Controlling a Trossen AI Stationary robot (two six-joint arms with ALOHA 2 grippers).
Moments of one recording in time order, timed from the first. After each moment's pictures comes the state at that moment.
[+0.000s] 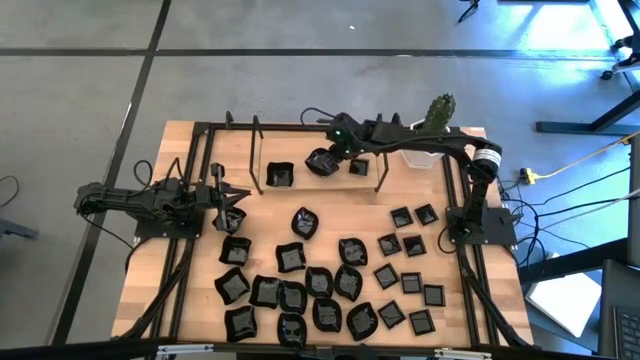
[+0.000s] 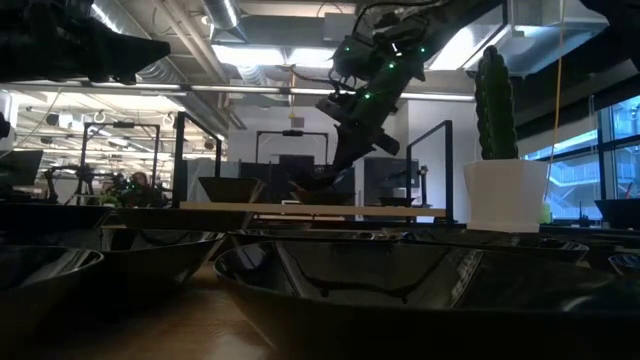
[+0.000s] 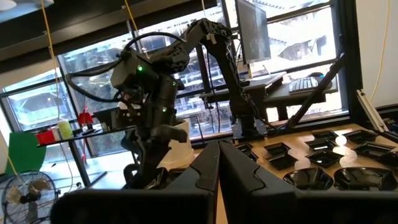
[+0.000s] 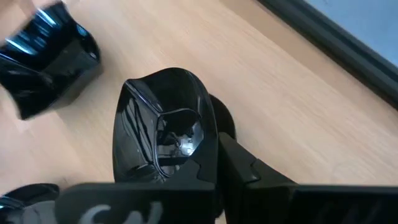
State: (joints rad) left arm -0.06 0.07 0.02 0.24 -0.21 0.26; right arm -0.40 1.85 1.44 -0.48 0.08 0.33
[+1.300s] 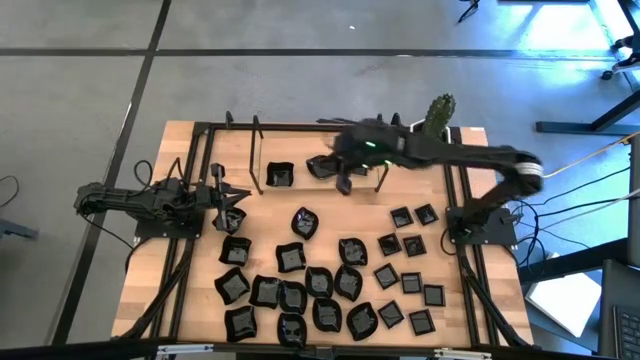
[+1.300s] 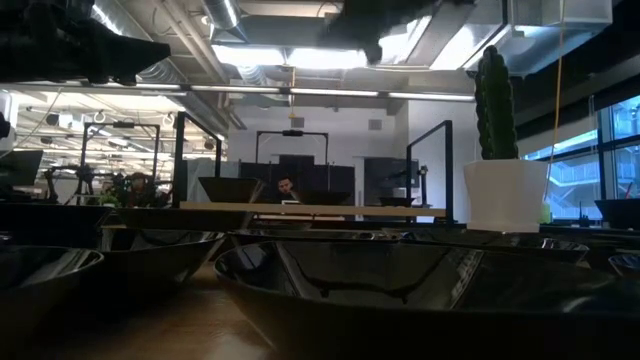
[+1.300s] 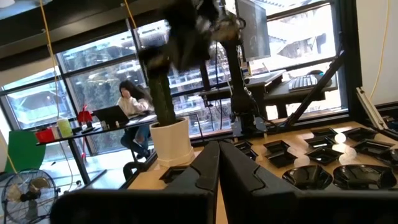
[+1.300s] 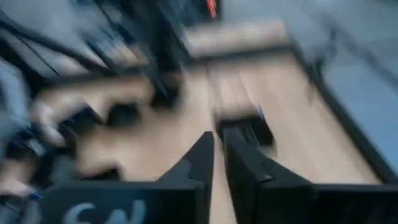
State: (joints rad) left arm -0.06 0.07 0.02 0.23 -0.22 0.26; right arm -0.20 1.48 1.31 -0.20 -0.10 0.02
